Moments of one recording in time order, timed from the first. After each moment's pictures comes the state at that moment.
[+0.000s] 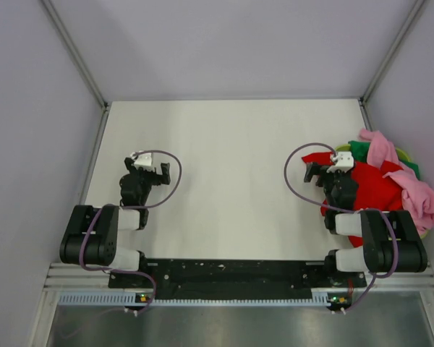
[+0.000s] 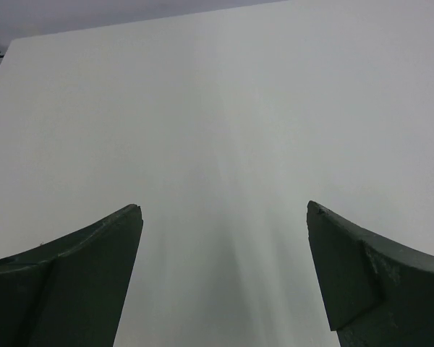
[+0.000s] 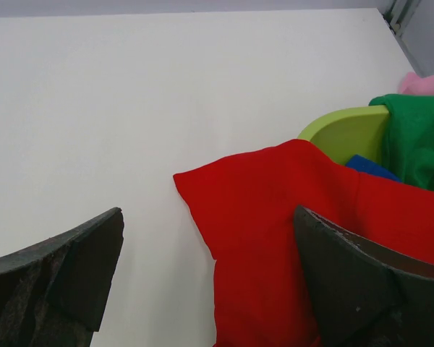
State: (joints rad) left arm -0.03 1.44 0.26 1.11 0.13 0.05; right arm -0.01 1.36 0.18 1.10 0.00 0.03
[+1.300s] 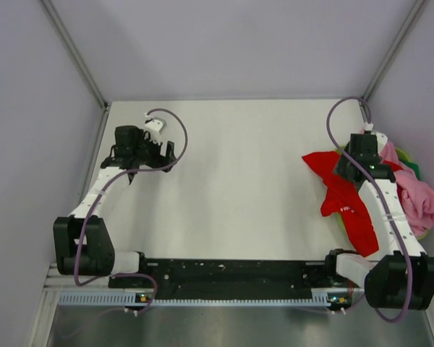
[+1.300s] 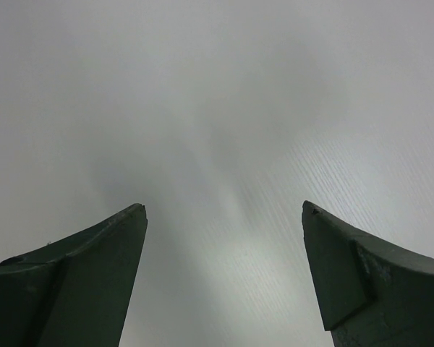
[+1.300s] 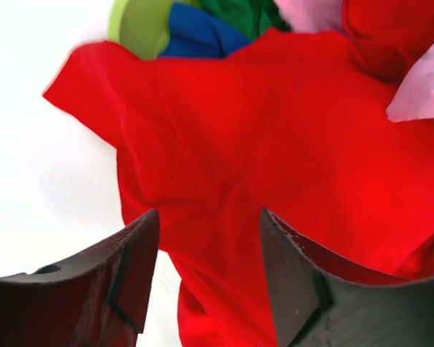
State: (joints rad) left arm -0.03 1.35 0.95 -0.23 0.41 0.23; right arm -0.06 1.09 0.96 -0.67 0.35 0.35
